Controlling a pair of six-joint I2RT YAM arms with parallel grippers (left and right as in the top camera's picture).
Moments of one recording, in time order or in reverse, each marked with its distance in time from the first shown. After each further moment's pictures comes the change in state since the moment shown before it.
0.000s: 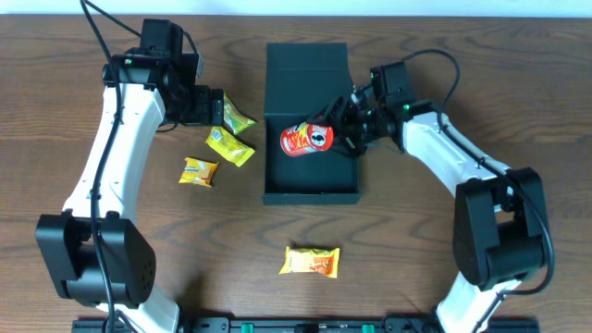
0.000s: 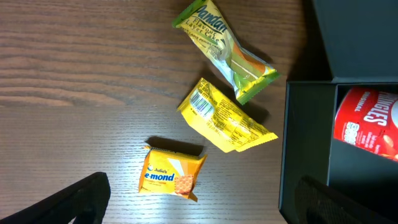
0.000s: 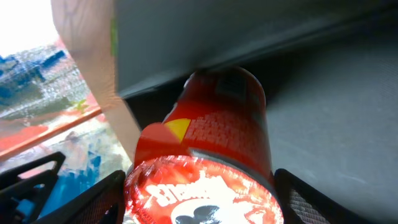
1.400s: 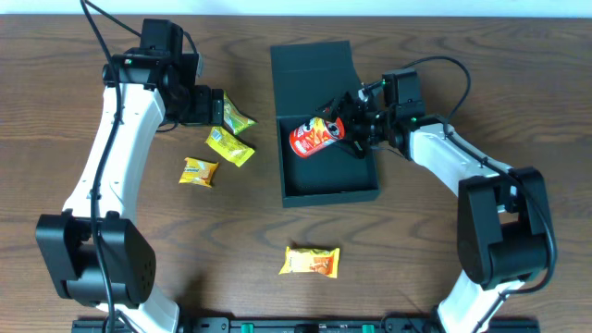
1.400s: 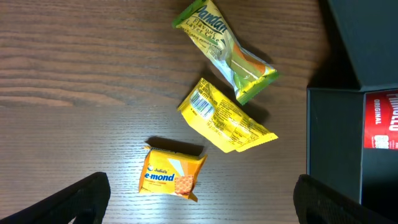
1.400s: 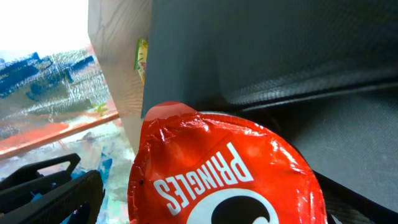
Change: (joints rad) left arm 0.000 0.000 0.000 0.000 0.000 0.000; right arm -0.048 -0.005 -0.095 0.233 -0.026 0.009
